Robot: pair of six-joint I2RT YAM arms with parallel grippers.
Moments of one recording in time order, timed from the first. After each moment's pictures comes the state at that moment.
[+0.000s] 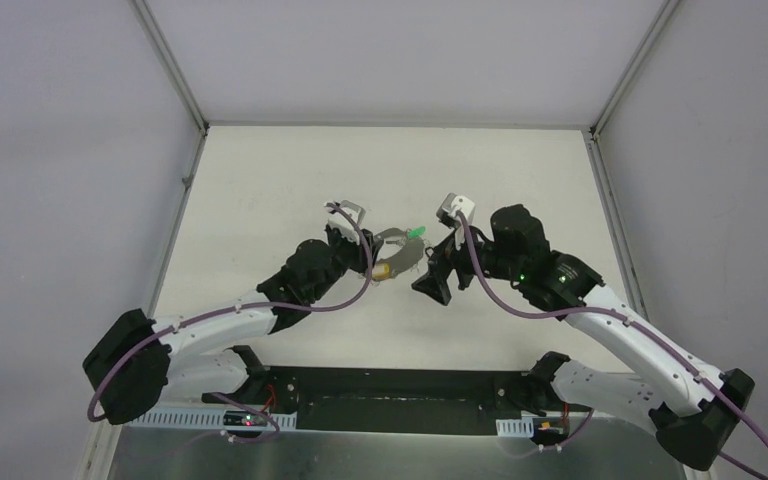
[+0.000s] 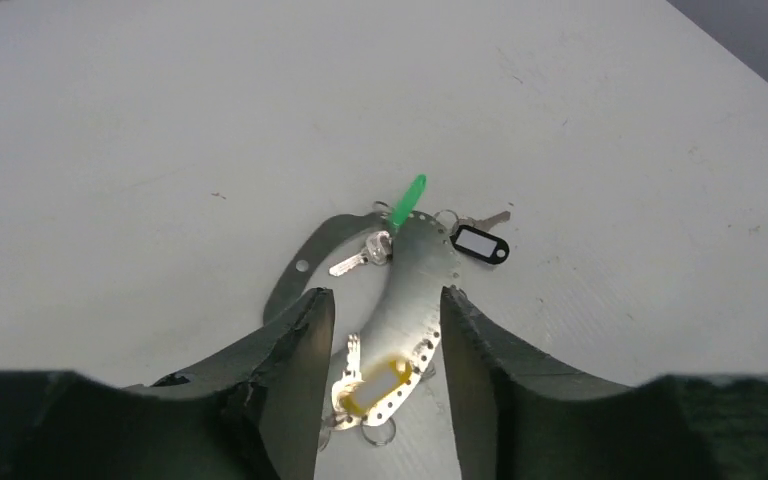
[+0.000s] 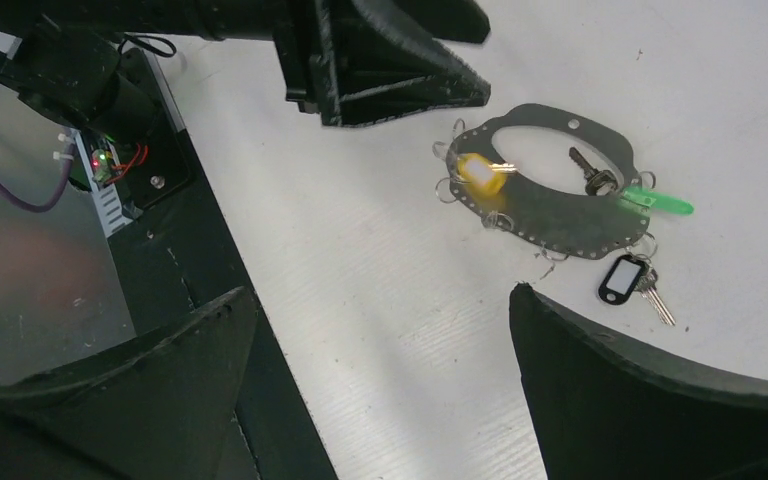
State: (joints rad) left arm -0.86 1.16 0.50 0.50 -0.24 -0.19; right arm 0.78 0.93 0.93 -0.48 -0.36 0.01
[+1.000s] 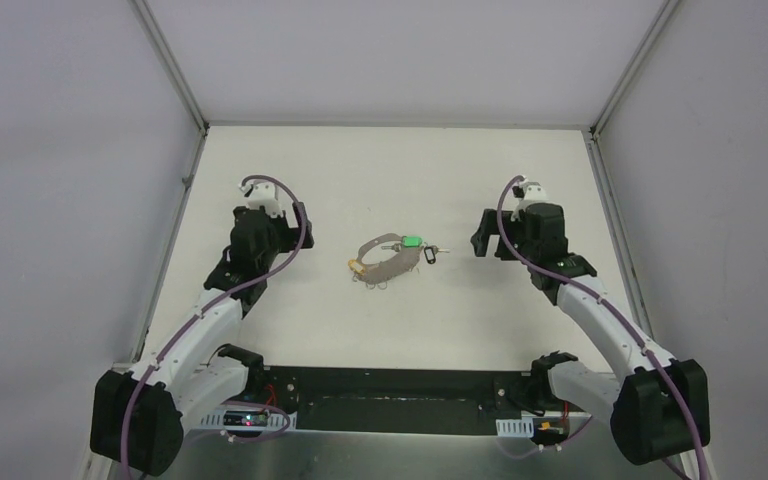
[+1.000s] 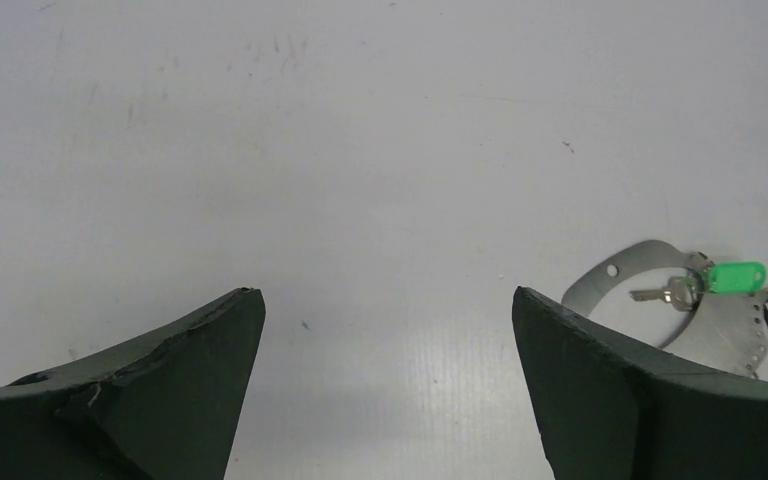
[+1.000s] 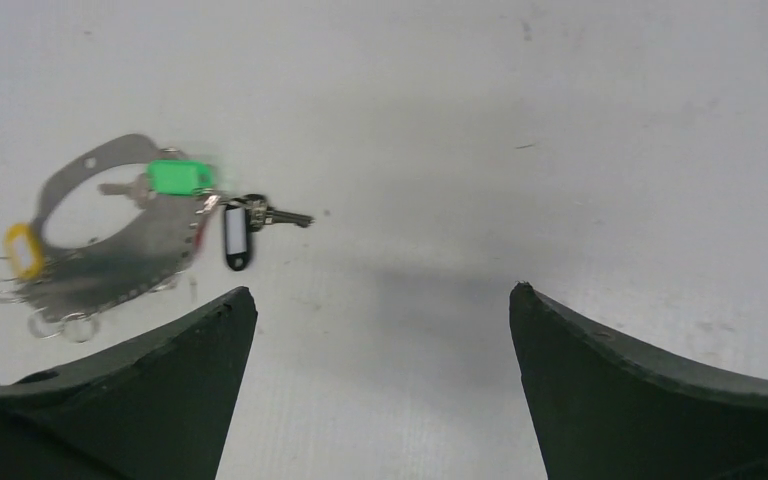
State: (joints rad) left arm -0.29 0.92 0.53 0.01 -0.14 -0.27; right arm 0.28 1.05 0.66 -0.21 -0.11 0.27
